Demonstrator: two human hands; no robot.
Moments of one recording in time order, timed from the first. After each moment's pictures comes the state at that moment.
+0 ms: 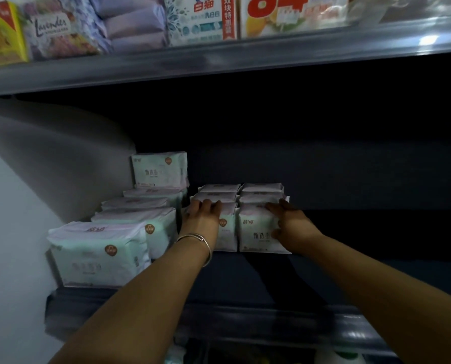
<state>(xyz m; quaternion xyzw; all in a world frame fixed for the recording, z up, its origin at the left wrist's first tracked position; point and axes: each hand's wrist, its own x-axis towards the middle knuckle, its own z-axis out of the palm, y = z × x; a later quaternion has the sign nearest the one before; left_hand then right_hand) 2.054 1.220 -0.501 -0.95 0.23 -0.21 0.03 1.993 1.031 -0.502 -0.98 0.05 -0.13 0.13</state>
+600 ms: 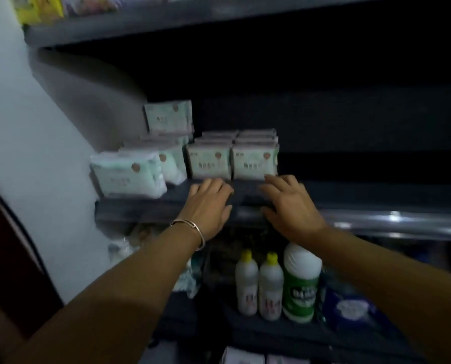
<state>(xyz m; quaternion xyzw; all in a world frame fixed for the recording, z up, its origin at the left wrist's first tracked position) 1.885 1.246 -0.546 -0.91 0.32 -0.24 -0.02 1.829 1.068 -0.552 -0.96 -0.08 -0.27 0.04</state>
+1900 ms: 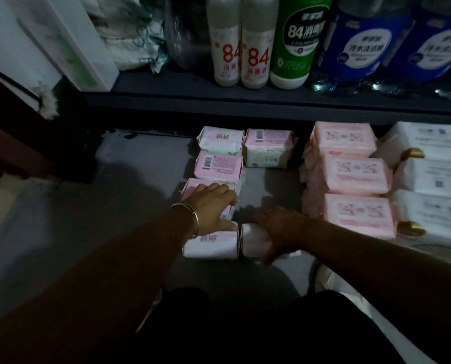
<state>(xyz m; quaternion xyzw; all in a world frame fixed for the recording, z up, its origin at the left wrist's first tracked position) 1.674 1.278 -0.911 -0.90 0.39 0.21 0.00 1.610 1.106 -0.932 -0.91 -0.12 0.38 0.06</state>
